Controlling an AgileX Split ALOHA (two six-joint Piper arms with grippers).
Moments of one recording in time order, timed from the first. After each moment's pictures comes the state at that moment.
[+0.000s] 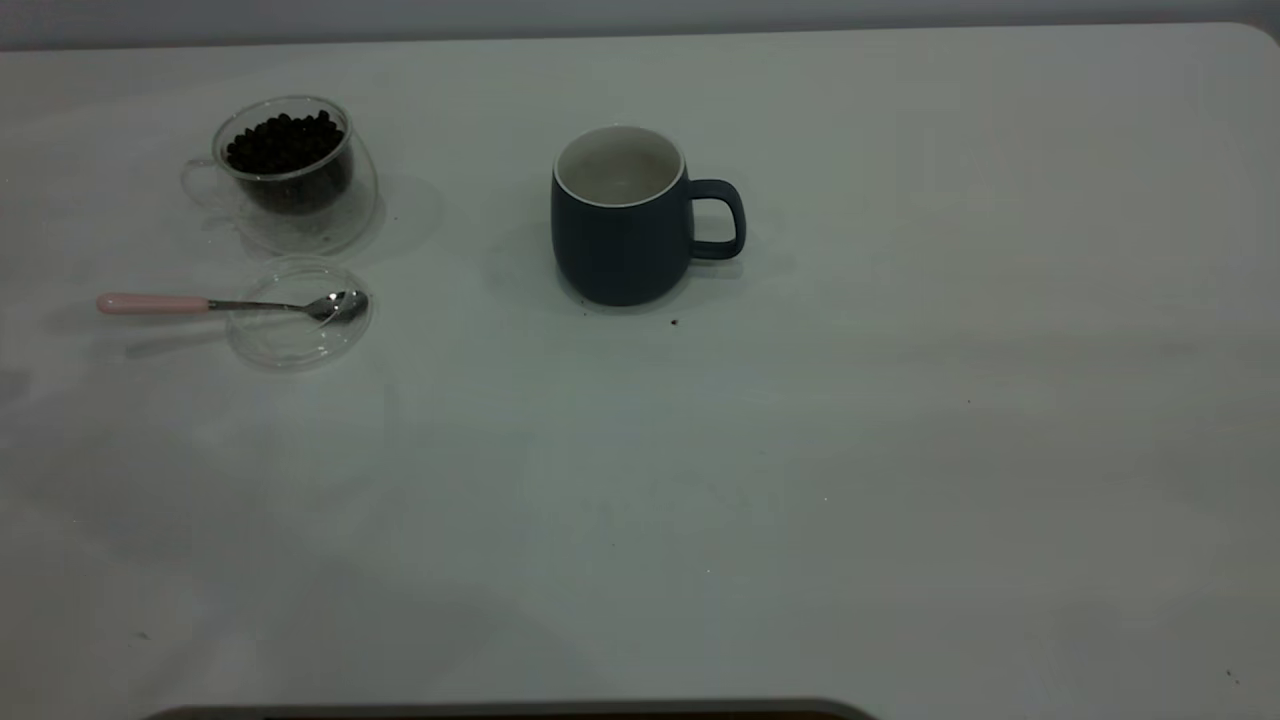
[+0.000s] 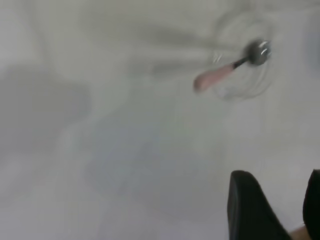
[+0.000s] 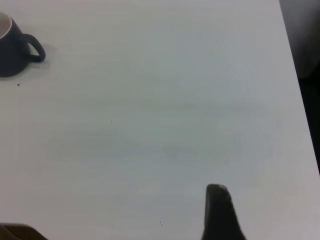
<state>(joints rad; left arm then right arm) 0.62 2.10 -1.21 -0.82 0.93 0.96 0.05 0.03 -0.47 -0.02 1.13 0.00</state>
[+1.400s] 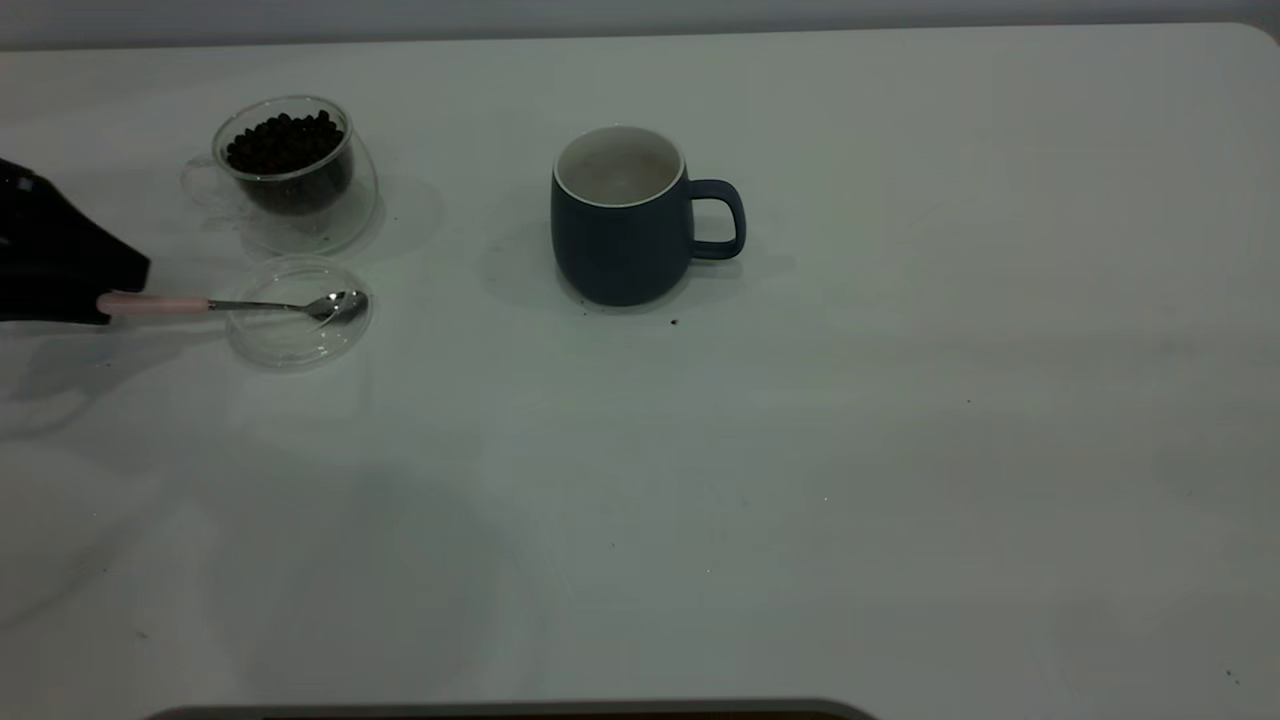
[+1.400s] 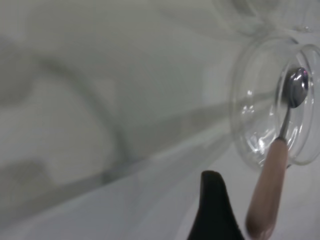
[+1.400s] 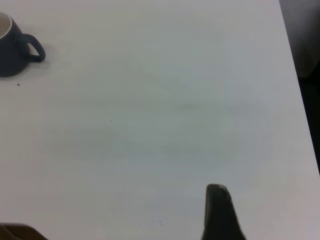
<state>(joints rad) 0.43 2.43 -1.28 -1.07 0.79 1.33 0.05 0.03 -0.47 -0.02 1.13 0.00</state>
